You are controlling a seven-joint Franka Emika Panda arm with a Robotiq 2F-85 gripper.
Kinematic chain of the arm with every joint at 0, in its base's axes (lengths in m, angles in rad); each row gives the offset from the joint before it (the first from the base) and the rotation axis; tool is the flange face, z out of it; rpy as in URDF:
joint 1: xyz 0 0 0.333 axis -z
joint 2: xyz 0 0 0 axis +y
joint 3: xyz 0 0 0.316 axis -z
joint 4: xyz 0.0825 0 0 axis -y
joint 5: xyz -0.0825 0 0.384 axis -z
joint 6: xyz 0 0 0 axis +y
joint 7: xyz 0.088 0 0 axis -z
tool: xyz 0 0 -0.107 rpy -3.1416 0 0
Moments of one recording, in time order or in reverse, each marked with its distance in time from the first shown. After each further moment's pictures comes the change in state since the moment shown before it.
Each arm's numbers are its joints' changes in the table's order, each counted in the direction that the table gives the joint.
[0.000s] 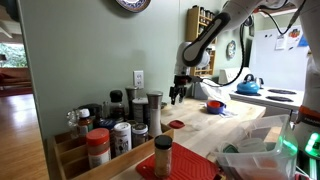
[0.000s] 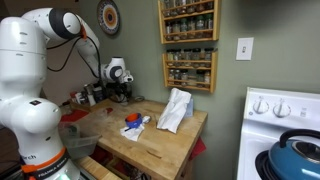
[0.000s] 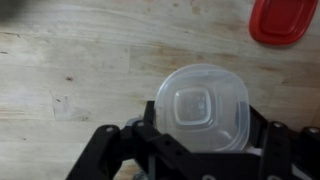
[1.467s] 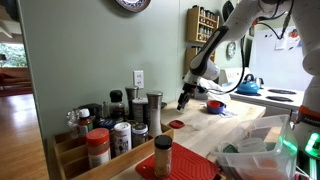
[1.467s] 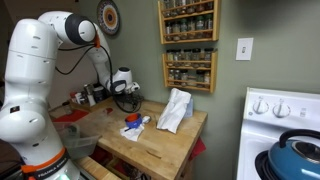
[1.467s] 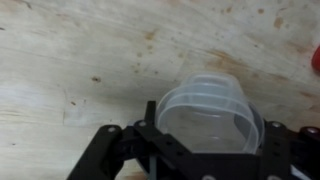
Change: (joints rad) arm 0.453 0.099 -0.367 -0.156 -0.233 -0.359 -0.592
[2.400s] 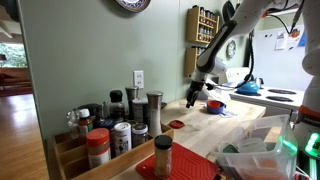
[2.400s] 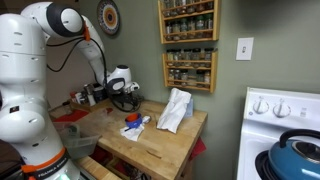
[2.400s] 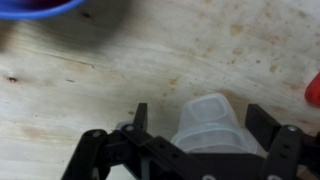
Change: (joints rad) arm 0.008 -0.141 0.040 -0.116 0.001 0.072 0.000
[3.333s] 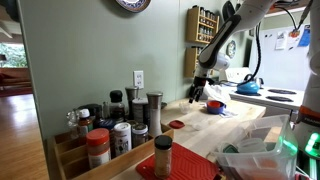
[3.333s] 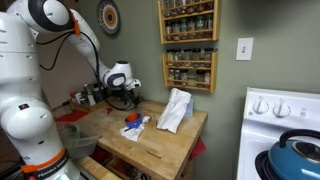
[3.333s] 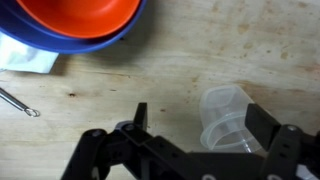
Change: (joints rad) arm -0.192 -0.106 0.234 -0.022 0.004 0.075 0.163
